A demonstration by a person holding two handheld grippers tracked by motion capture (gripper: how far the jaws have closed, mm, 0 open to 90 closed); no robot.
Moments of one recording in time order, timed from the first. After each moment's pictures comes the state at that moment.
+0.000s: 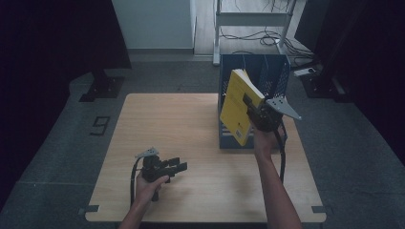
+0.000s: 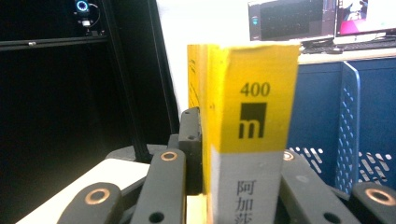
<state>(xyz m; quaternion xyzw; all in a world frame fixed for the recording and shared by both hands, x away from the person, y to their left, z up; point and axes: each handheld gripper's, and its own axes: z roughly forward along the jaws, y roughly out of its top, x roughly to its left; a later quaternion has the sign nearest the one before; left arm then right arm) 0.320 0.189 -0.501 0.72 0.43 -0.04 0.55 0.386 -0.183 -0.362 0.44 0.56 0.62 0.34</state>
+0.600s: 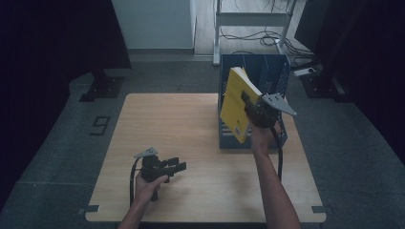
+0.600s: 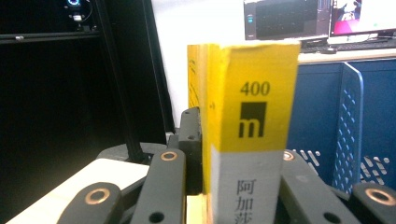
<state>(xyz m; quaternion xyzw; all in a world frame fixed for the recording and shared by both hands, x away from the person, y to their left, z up) 0.321 0.192 -0.502 0.71 0.43 -0.04 0.55 0.398 -0.176 -0.362 0.45 0.56 0.60 0.35</state>
